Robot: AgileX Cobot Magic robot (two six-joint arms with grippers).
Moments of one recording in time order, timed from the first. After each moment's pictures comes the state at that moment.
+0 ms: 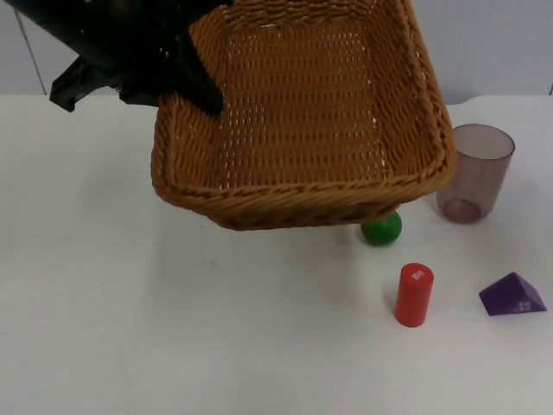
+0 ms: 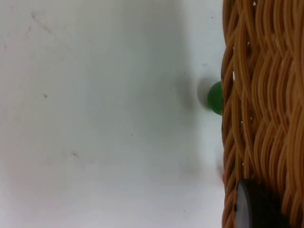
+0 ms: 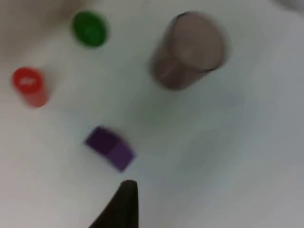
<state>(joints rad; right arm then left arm) 0.17 1.26 -0.96 0.09 0.74 -0.73 -0.25 1.74 -1.22 -0.74 0.75 0.20</state>
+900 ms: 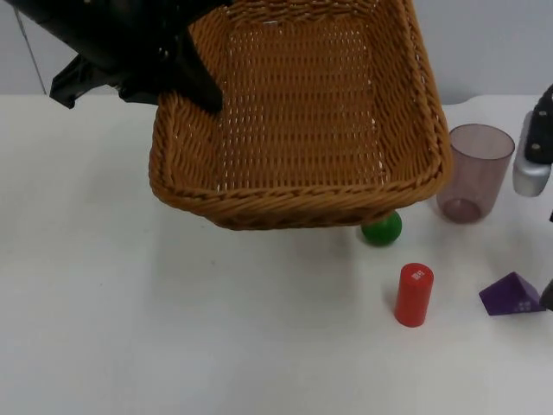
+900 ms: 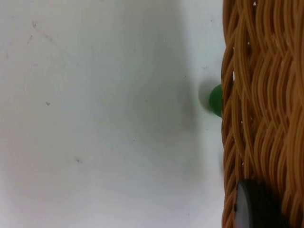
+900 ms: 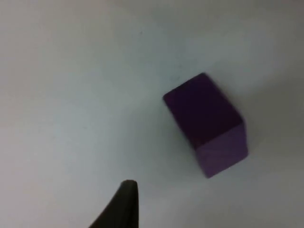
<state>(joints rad) 0.17 1.82 -0.98 0.19 0.59 -1.11 -0.25 1.74 -1.22 -0.74 0.74 0.23</state>
